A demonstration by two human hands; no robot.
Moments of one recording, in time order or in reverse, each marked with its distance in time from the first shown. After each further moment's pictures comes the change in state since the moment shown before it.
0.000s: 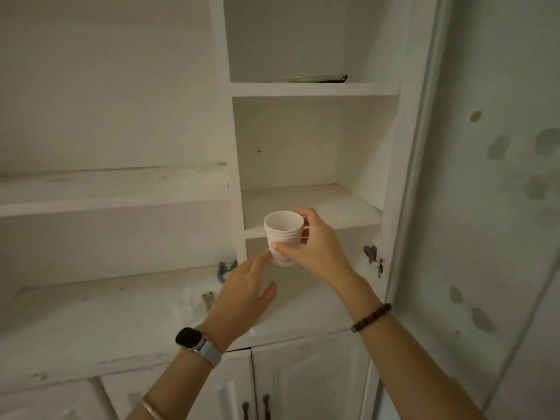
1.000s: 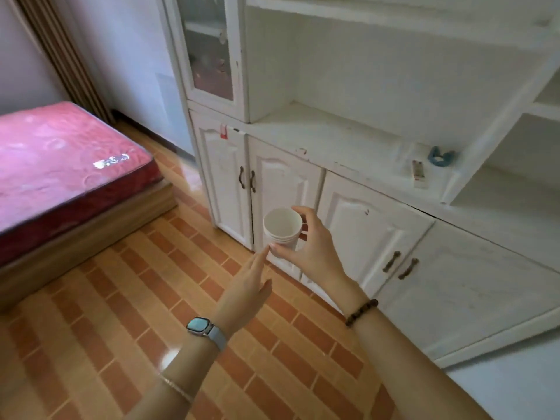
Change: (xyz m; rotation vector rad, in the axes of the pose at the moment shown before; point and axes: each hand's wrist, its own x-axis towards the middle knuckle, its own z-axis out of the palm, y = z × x) left_hand -0.481 0.079 -0.107 0.098 0.066 -0.975; right_hand -0.360 -0.158 0.214 0.338 -0.810 -0.169
